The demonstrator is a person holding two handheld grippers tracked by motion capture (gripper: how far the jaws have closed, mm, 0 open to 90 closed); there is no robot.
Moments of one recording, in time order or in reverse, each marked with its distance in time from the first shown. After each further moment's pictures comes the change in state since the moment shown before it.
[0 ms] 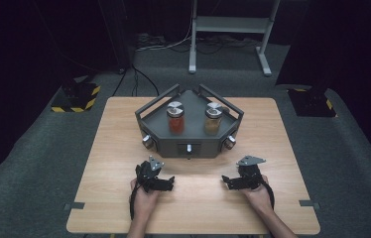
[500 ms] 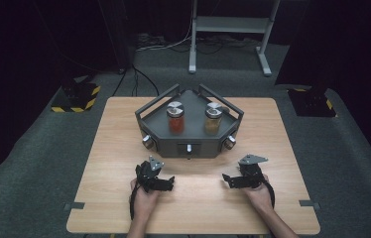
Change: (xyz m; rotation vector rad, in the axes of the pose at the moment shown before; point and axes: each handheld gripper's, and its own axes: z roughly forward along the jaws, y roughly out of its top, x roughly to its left) left arm 0.000 0.000 0.000 0.000 0.000 0.000; right arm -0.006 -0.001 -0.003 -0.021 0.018 0.022
